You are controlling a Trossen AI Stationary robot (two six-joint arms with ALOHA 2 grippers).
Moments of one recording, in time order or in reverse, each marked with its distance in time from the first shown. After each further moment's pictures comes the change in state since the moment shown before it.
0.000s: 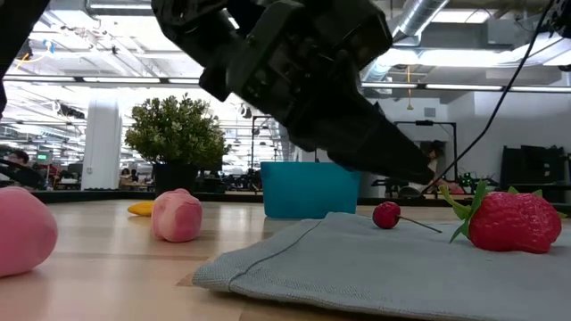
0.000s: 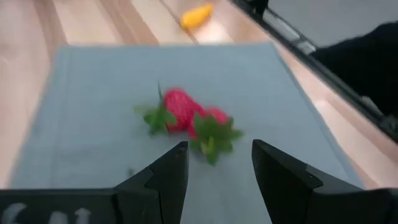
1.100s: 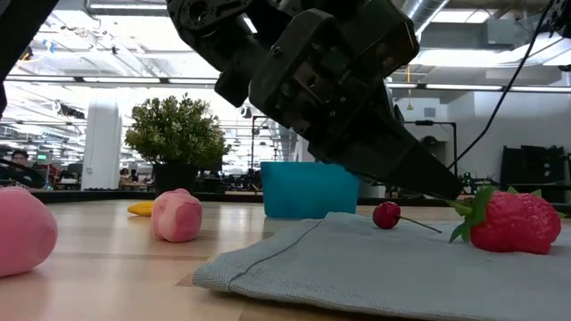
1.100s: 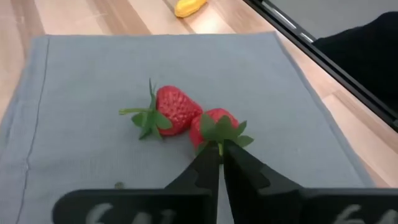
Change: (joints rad) left arm -0.008 0.074 0.094 -0.073 0.019 0.009; right arm 0.000 0.000 0.000 0.001 -0.012 0.023
